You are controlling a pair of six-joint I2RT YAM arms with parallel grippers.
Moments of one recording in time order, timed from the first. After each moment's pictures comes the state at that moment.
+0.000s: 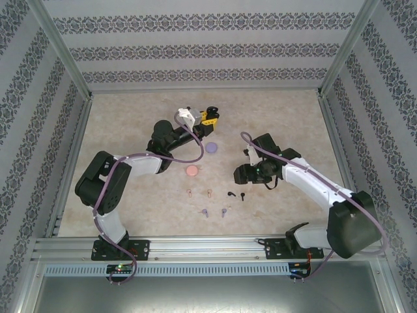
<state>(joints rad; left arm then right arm) -0.47 1.79 0.93 1.06 0.51 -0.05 0.43 1.33 0.86 -0.75 -0.30 0.32</state>
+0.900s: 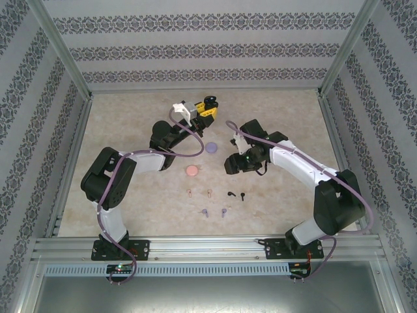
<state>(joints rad) -0.47 1.85 0.98 1.26 0.44 -0.17 0.47 1.52 1.09 -0.82 -0.33 0.21</state>
